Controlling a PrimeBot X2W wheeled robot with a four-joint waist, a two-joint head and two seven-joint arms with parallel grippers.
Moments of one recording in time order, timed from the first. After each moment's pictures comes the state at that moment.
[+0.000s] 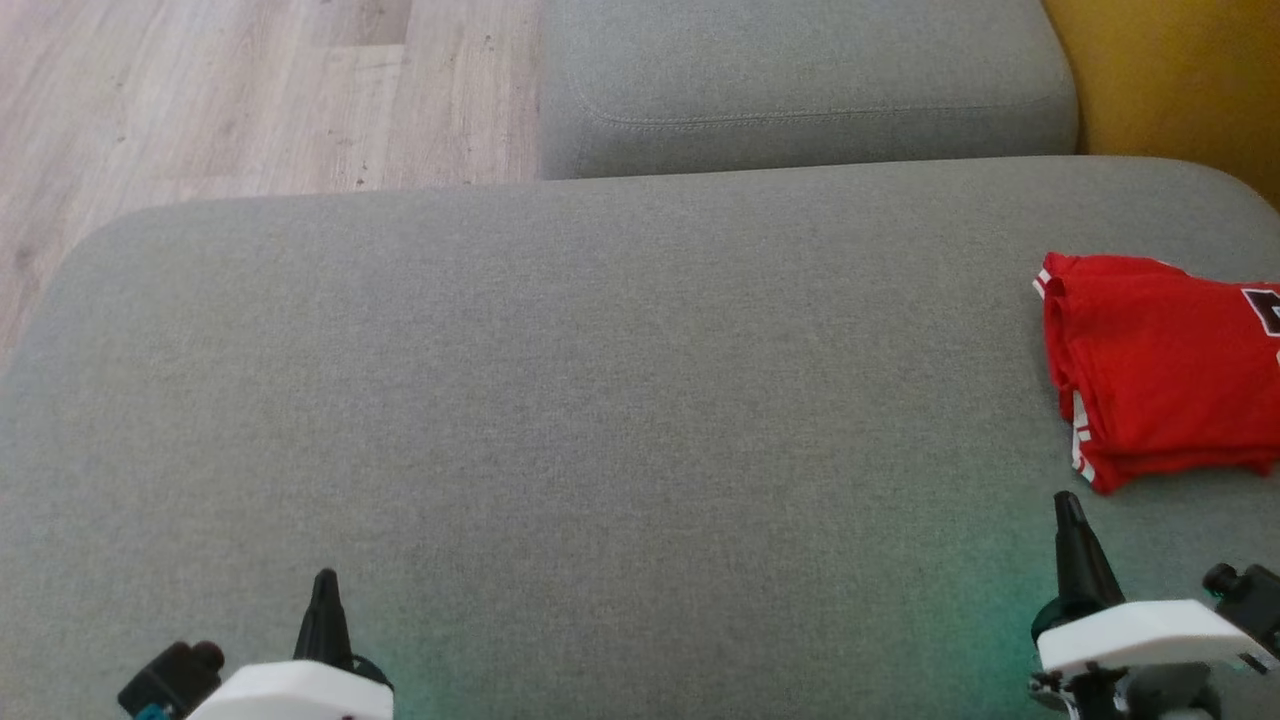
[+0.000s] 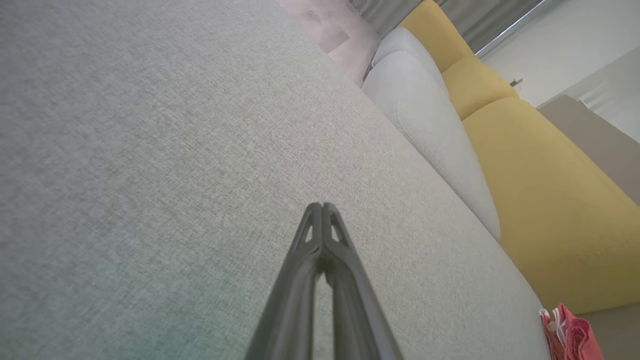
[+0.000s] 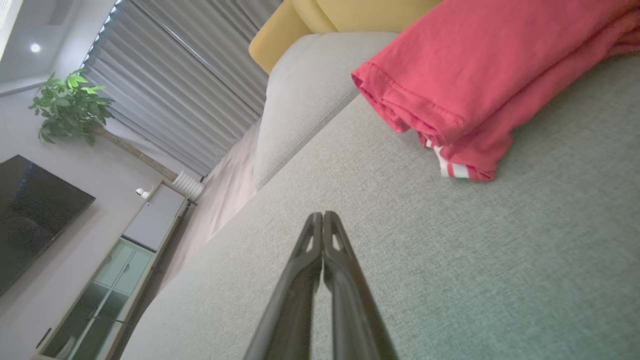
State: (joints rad) left arm 0.04 0.16 -0.24 0.31 -1.04 0.05 -0.09; right arm 0.07 -0.04 -0.04 0.26 0.78 0.12 -0.01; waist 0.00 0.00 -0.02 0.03
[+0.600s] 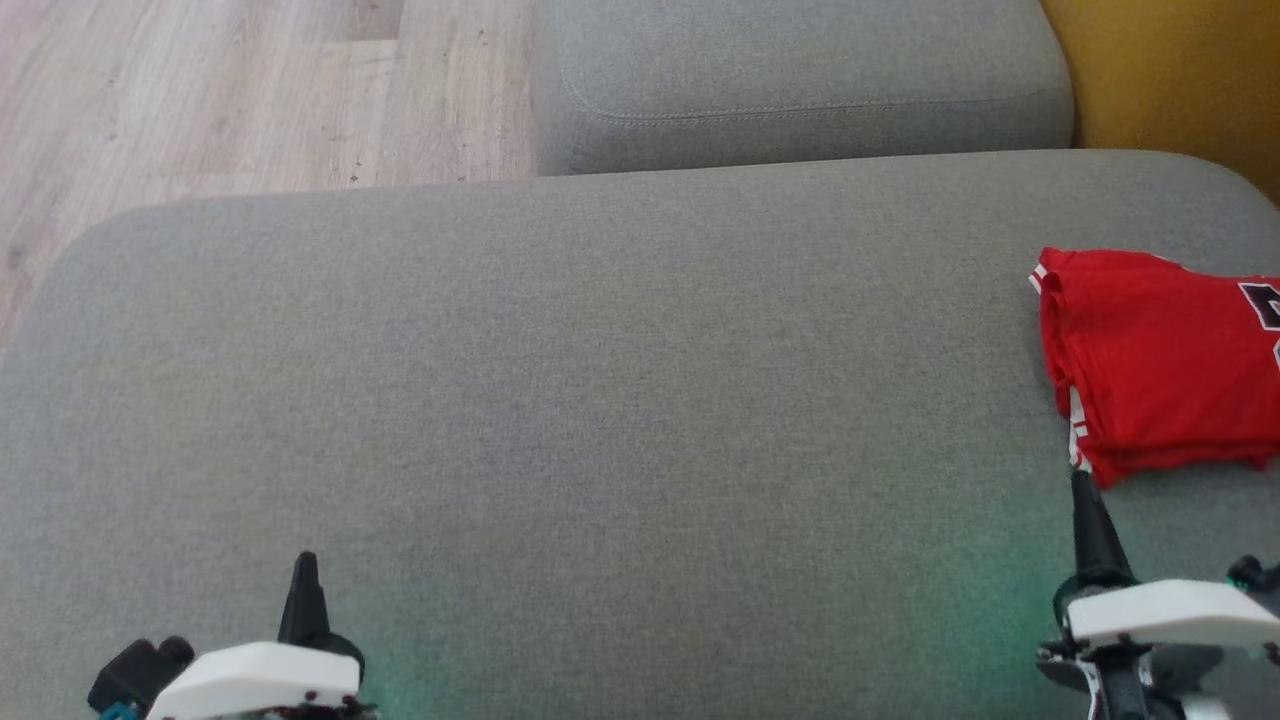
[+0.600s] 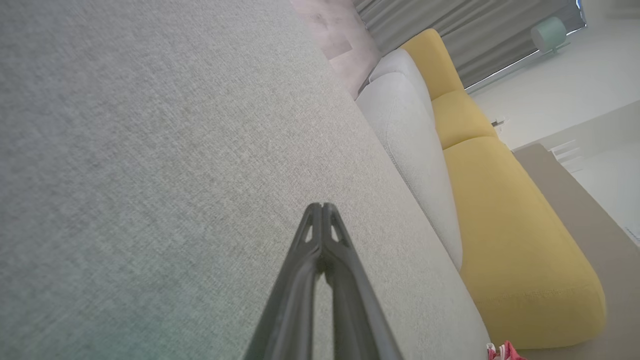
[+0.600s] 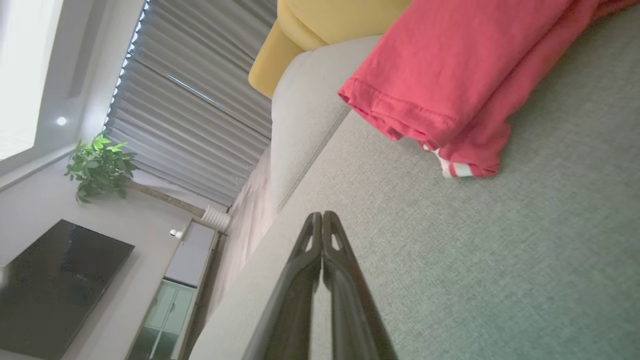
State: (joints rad) left arm 0.02 0.13 -0.16 0.30 -1.18 0.01 -0.04; right arm 0.03 -0.04 -0.06 0.27 0.99 0.12 0.02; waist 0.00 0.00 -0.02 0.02
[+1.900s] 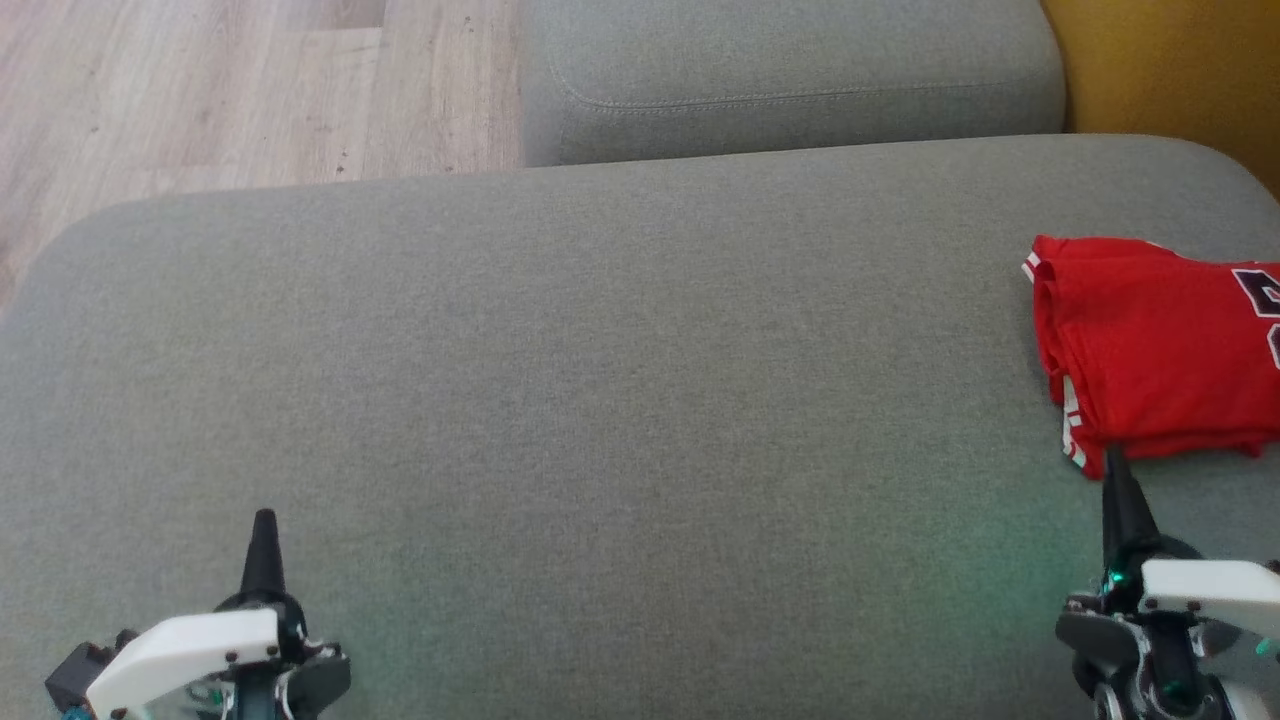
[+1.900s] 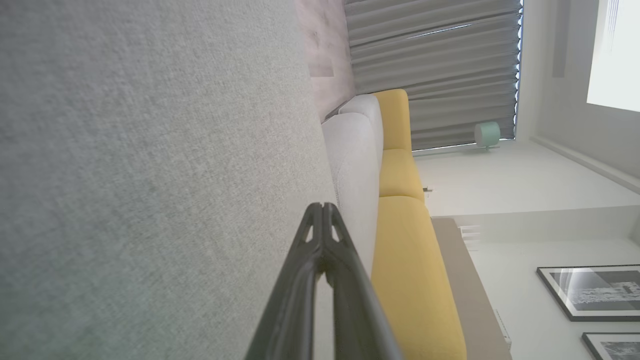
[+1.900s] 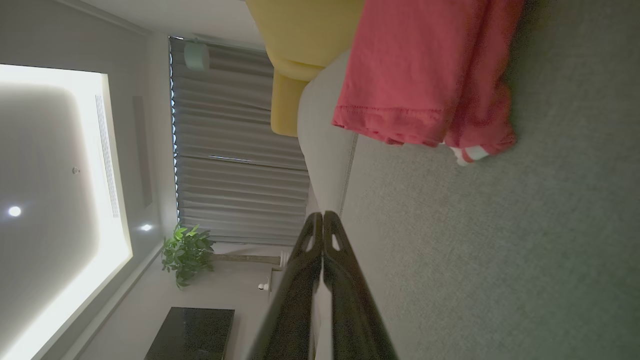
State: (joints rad) left arm -0.03 0.07 0.01 0.29 -1.49 -0.09 0.06; right arm -0.02 -0.04 -0.11 0.27 1.43 0.12 0.08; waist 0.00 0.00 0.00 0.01
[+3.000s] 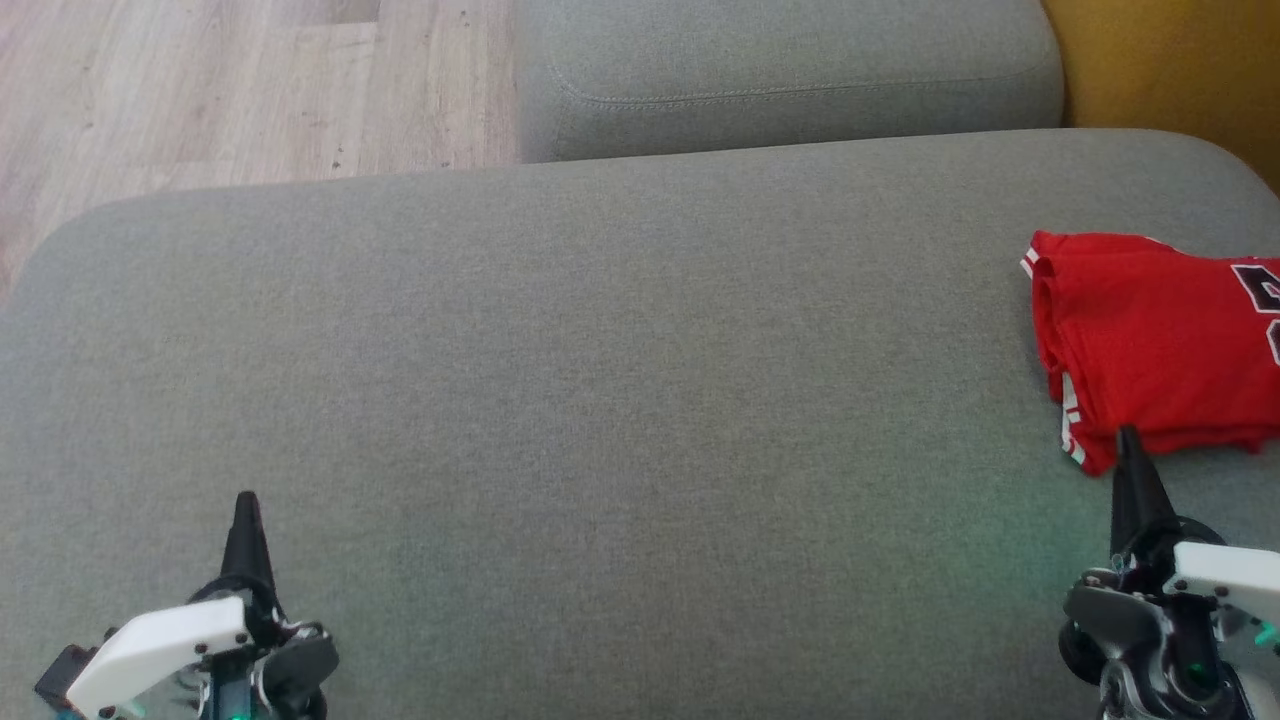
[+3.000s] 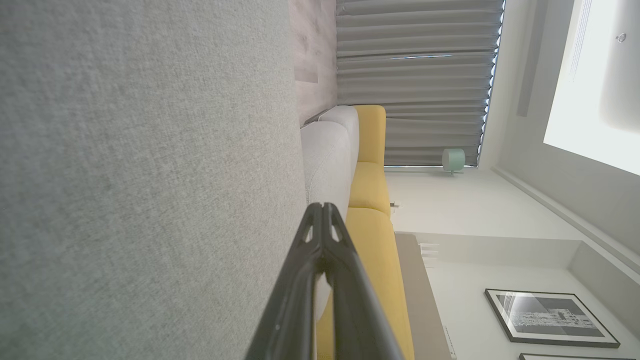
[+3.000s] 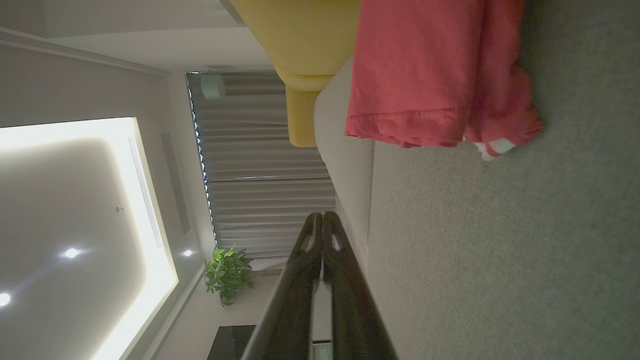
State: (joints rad) left arm -0.06 0.05 0.07 0.28 -1.60 -0.12 0.11; right arm -0.05 -0.04 -0.13 0.28 1.60 0.12 0.10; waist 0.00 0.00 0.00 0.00
